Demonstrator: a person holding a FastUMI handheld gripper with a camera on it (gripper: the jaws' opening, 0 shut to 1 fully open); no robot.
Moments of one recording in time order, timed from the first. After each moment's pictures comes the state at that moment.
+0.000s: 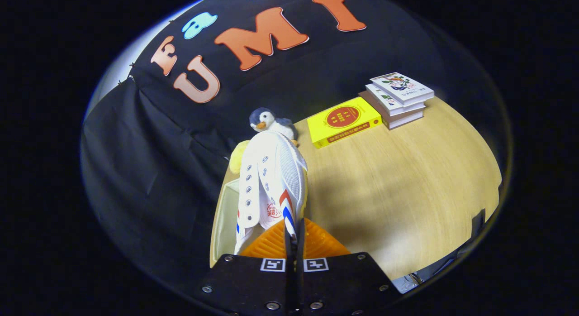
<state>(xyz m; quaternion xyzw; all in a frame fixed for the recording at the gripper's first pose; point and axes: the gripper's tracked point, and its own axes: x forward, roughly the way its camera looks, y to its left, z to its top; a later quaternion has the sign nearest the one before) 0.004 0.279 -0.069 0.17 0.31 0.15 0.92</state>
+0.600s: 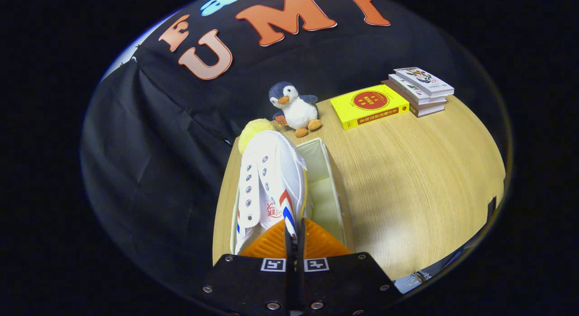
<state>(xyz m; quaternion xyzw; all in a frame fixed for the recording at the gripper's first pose) 0.011 0.373 -0.117 0.12 0.35 0.12 0.92</state>
